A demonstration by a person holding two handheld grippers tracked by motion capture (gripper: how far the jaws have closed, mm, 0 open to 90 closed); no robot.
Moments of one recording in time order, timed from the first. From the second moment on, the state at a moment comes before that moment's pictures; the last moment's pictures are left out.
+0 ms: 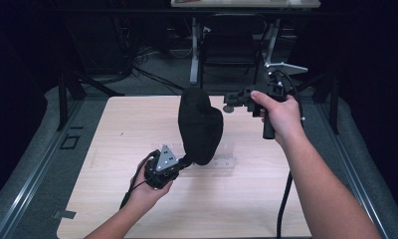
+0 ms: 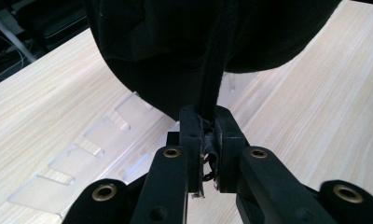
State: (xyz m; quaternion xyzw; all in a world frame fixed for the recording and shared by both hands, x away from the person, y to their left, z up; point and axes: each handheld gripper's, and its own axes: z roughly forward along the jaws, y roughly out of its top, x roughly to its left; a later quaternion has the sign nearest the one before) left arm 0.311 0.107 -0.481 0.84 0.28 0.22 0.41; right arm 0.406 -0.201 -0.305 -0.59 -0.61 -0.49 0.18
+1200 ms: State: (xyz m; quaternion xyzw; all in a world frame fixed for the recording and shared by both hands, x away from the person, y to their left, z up) left arm 0.313 0.140 -0.519 0.83 0.34 0.19 0.40; right arm 0.402 -0.205 -0.312 -0.60 -0.62 -0.48 0.18
